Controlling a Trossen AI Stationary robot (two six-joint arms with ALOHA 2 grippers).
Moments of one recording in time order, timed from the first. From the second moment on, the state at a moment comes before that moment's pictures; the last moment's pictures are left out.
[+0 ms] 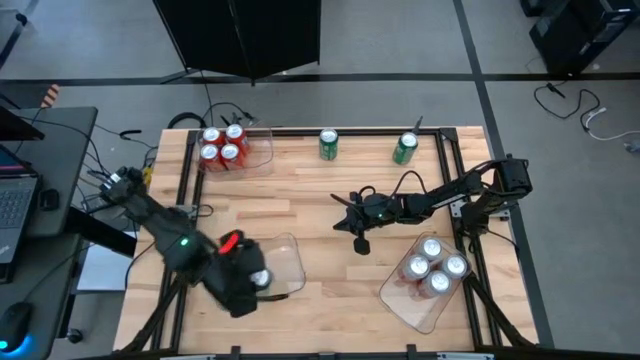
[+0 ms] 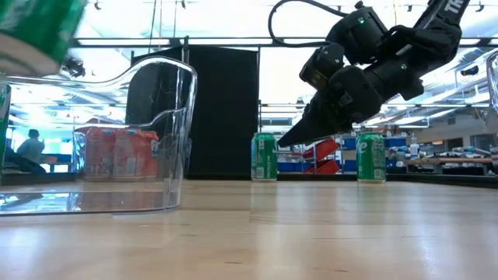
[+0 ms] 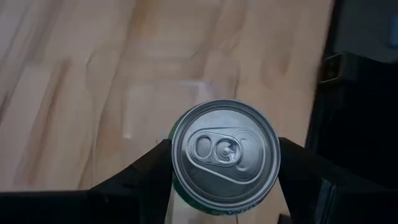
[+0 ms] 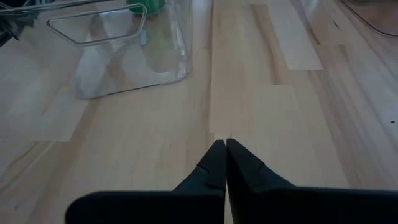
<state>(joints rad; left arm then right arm) -0.68 1.50 1.54 -1.20 -0.32 -0.93 0.00 1.65 0.60 0.51 -0.07 0.04</state>
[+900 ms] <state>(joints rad) -0.91 1.50 1.25 -1.16 -0.26 -1.42 0.00 1.65 0.60 0.52 -0.07 0.04</state>
